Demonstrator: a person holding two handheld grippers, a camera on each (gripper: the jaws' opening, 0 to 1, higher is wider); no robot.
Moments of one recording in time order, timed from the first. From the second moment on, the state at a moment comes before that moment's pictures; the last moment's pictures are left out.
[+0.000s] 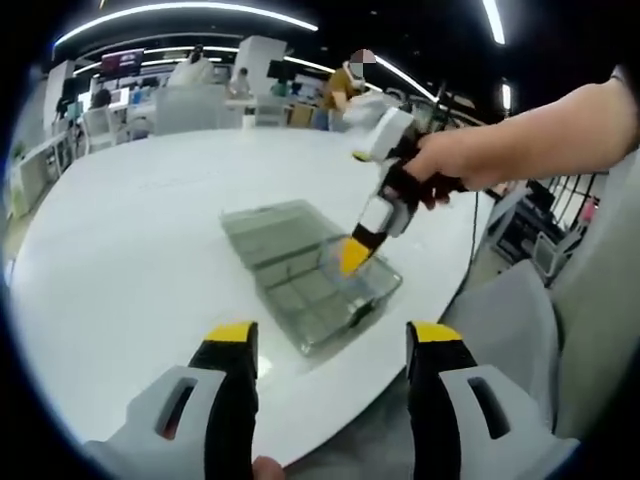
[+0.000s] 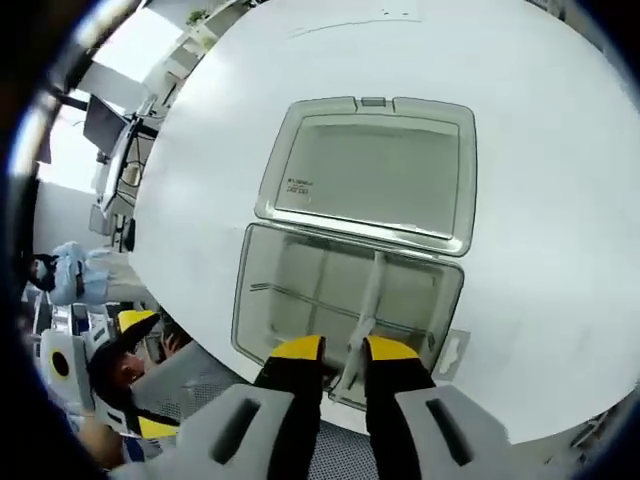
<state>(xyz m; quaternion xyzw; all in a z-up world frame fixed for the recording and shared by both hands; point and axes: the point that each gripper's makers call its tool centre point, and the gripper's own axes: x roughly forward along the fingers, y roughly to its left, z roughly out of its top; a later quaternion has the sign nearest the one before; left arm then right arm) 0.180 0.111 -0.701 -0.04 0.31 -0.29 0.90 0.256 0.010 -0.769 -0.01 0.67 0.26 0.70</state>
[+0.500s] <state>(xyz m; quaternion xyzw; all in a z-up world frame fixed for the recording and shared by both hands) 0.183 0.122 -0.710 -0.03 0.35 -0.29 0.89 0.252 0.013 -0.733 0.02 0.54 0.38 0.75</state>
